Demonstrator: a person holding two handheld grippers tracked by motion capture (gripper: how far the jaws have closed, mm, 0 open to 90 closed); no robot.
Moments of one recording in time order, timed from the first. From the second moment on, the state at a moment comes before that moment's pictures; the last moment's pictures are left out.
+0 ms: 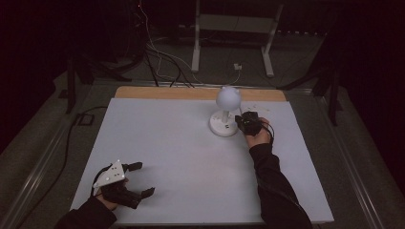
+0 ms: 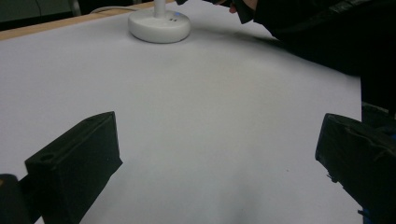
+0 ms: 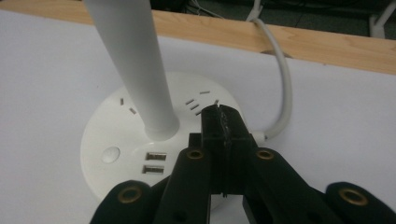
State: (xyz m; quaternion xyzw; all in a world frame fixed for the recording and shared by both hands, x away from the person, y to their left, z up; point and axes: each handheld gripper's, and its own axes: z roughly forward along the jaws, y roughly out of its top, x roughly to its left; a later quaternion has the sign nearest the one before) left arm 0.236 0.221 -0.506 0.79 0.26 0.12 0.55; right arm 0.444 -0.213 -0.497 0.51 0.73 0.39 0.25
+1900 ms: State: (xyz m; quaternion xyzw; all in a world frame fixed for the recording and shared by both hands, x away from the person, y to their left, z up) left arm 0.235 0.218 -0.506 0.79 0.26 0.12 0.54; right arm 0.436 -0.206 -0.521 0.48 0.73 0.38 0.30
